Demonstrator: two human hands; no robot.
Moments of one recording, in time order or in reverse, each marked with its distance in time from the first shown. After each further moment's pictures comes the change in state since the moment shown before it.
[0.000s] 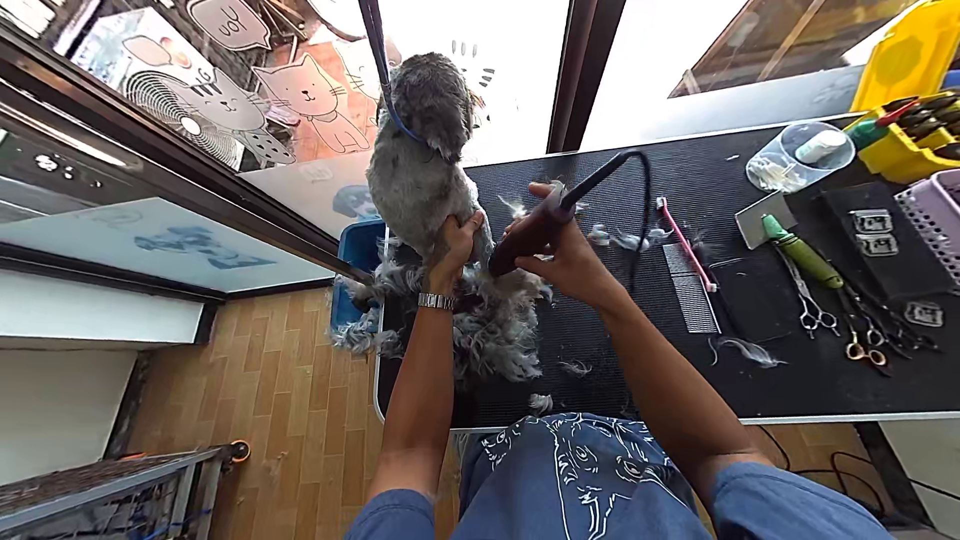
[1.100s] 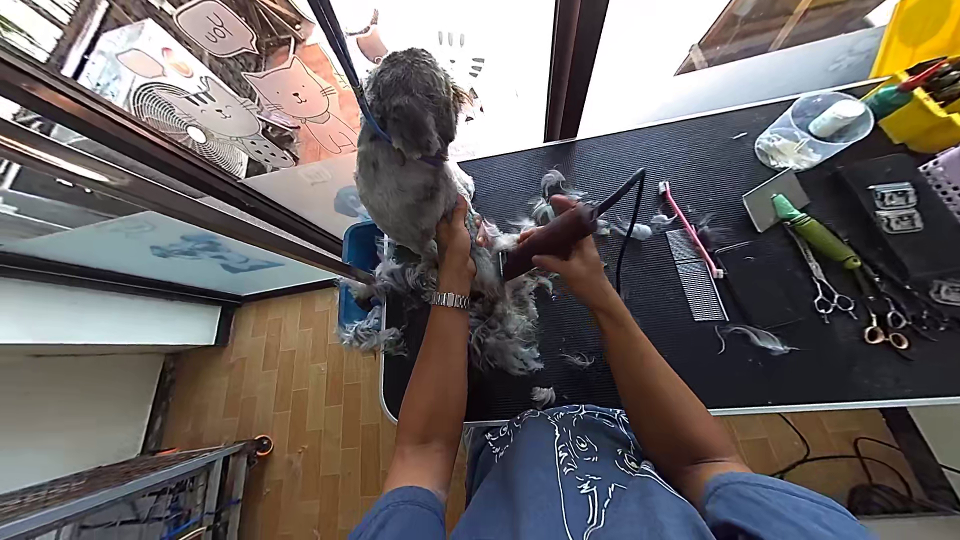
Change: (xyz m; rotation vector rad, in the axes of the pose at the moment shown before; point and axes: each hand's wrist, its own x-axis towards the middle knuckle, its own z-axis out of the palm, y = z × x) left_hand -0.007 0.001 0.027 -0.663 0.048 -0.006; right_hand -0.039 0.041 0.001 0.417 0.226 0.083
